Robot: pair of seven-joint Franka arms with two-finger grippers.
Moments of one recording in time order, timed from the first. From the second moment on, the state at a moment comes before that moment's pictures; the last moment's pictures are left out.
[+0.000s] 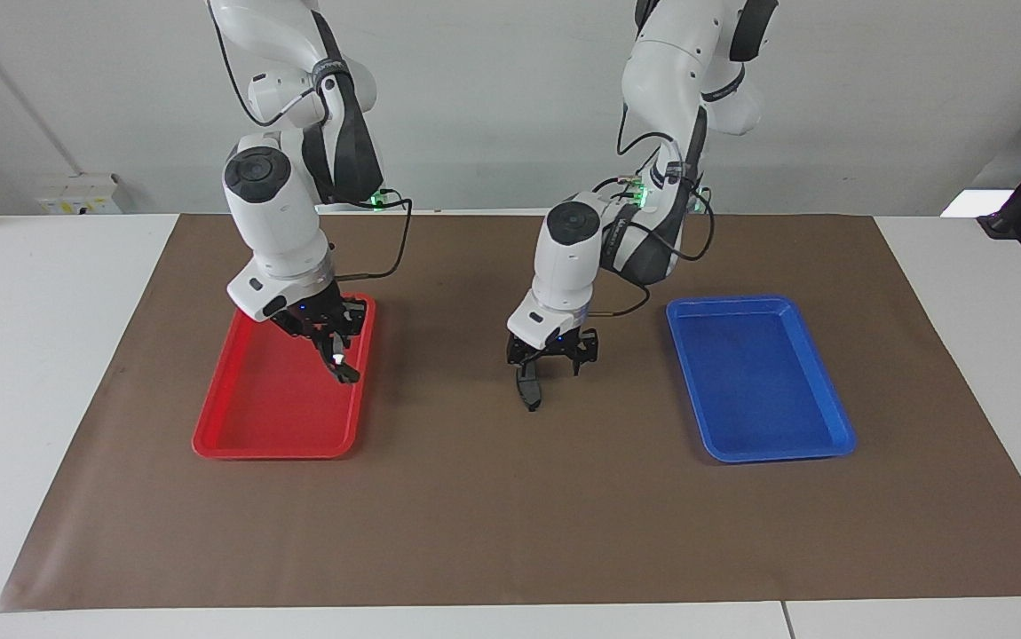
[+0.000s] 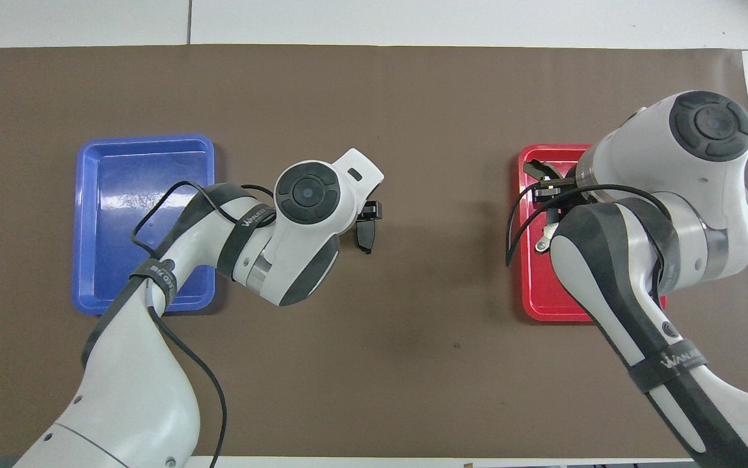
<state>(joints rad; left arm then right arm) -0.67 0.35 0.06 -1.83 0.00 2.29 -0.56 0.23 0.12 -0.03 -1.91 -0.01 2.02 0.19</state>
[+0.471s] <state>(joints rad) -0.36 0.02 0.07 -1.97 0.00 2.05 -0.22 0.43 0.31 -0.02 -1.70 0.00 2.01 0.42</state>
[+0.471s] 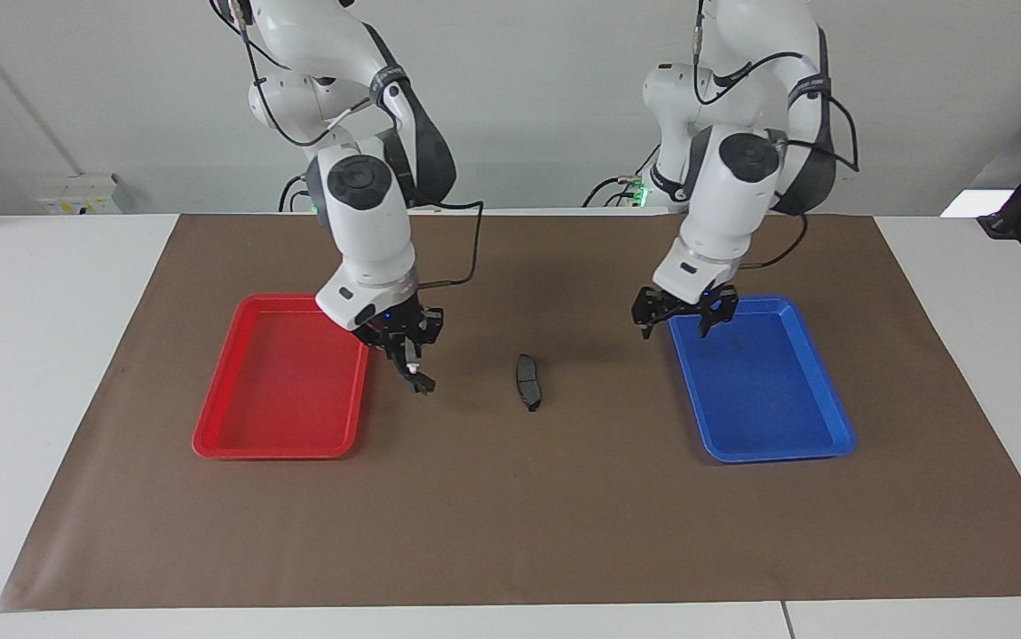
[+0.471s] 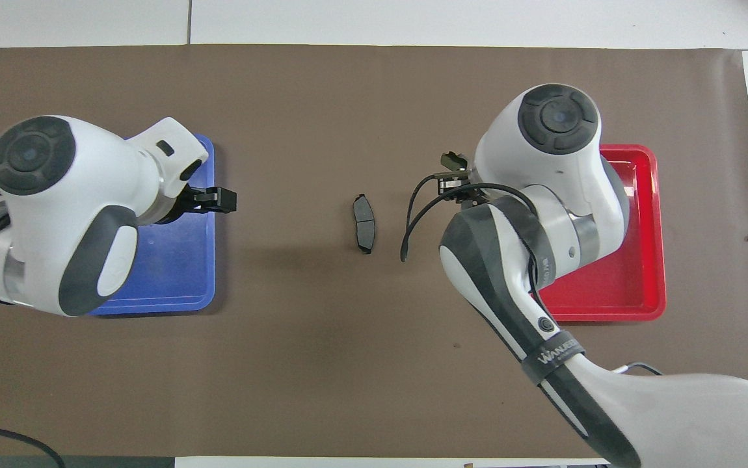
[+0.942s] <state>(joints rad) -0.11 -0.07 0.07 -1.82 0.00 1.73 0.14 0.56 0.51 -0.02 -1.57 0.00 2.13 0.50</state>
